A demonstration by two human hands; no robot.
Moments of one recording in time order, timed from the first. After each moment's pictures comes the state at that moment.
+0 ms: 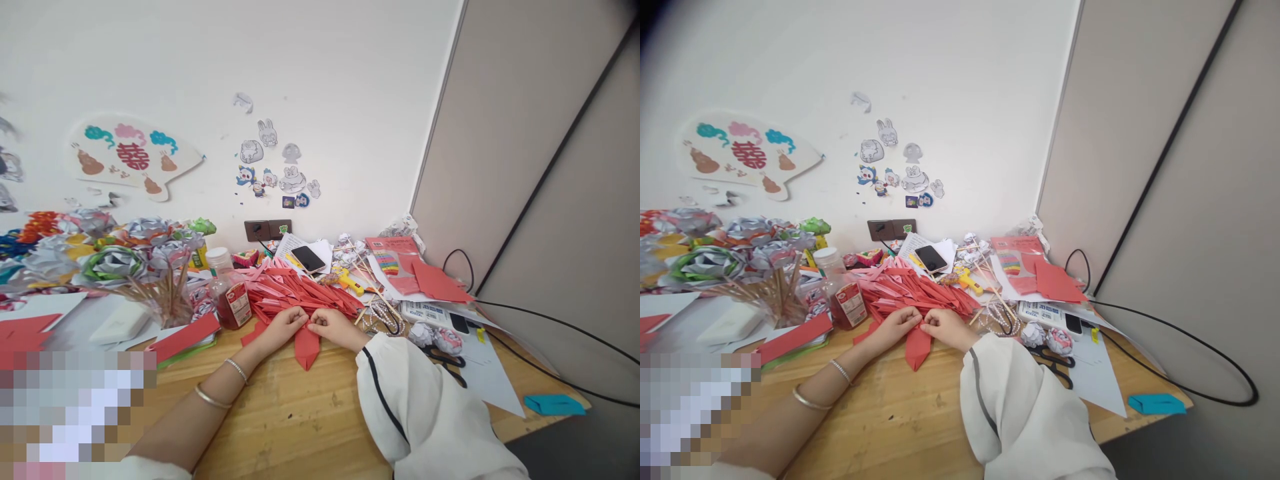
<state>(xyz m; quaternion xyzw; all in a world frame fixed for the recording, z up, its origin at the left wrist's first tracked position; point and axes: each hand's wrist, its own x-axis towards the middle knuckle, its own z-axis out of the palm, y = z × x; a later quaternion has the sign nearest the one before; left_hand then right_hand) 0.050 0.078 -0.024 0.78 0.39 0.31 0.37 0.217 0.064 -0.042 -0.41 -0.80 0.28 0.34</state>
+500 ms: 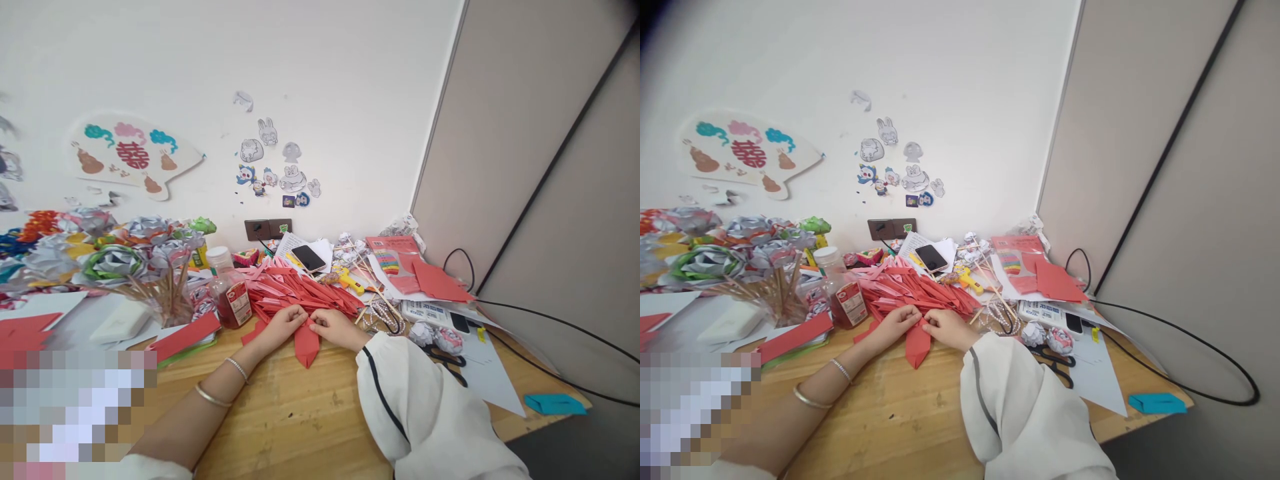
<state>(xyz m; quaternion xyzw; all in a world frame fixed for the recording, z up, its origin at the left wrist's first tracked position) 0.048 0.080 -0.027 0.77 0.39 0.33 0.39 0.219 0.061 -0.037 -0.41 -0.82 0.23 0.32</state>
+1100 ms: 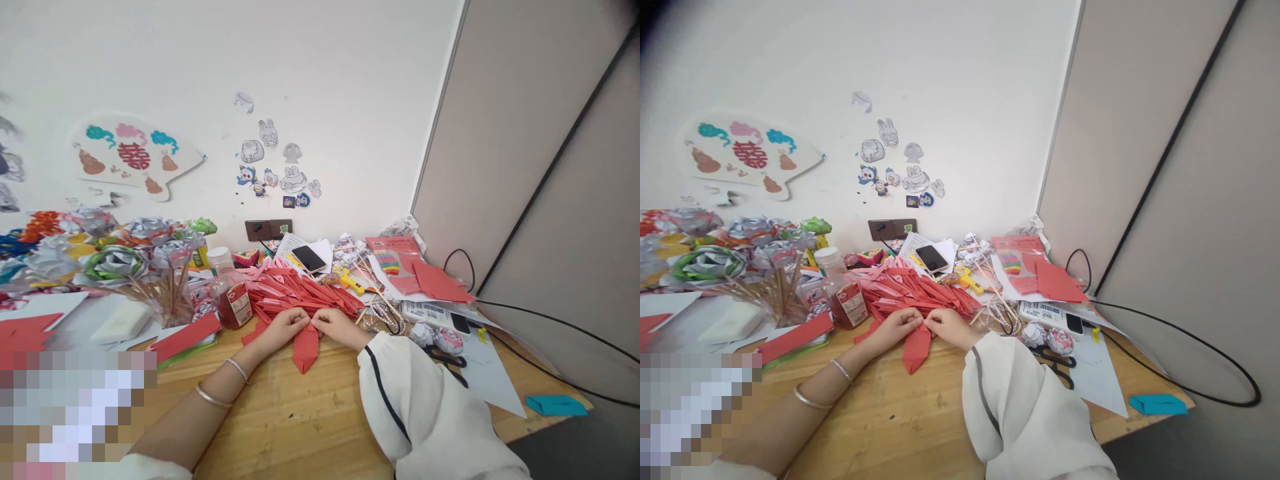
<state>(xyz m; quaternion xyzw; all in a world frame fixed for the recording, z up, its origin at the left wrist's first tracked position) 0.046 0.078 -0.026 0.80 0.37 0.30 0.37 0.218 0.064 -0.036 -0.40 -0.79 0.33 0.34</state>
